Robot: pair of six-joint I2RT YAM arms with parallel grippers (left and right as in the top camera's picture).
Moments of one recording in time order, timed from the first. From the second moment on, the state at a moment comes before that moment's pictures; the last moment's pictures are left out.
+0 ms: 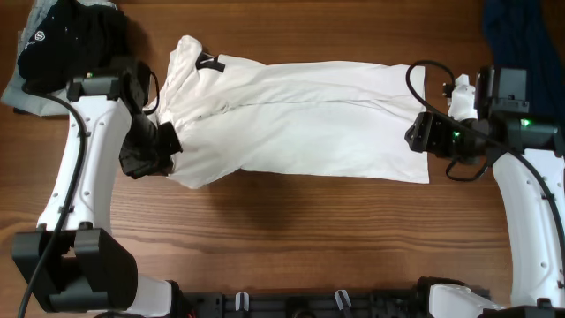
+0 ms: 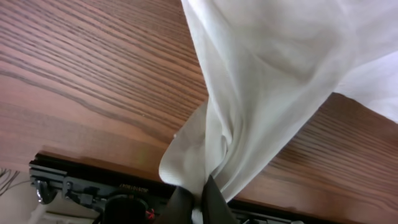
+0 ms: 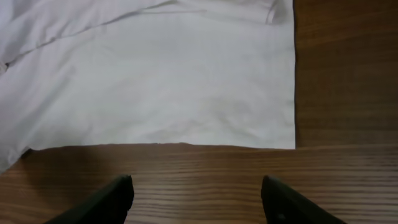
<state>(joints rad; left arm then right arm) 0.03 1.66 1.45 -1.52 0.09 -0.38 -0.10 1.37 1.24 -1.11 -0.24 0.13</state>
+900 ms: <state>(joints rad) 0.03 1.66 1.45 -1.34 0.13 -0.39 -0.10 1.64 0.82 -0.67 -0.05 0.45</state>
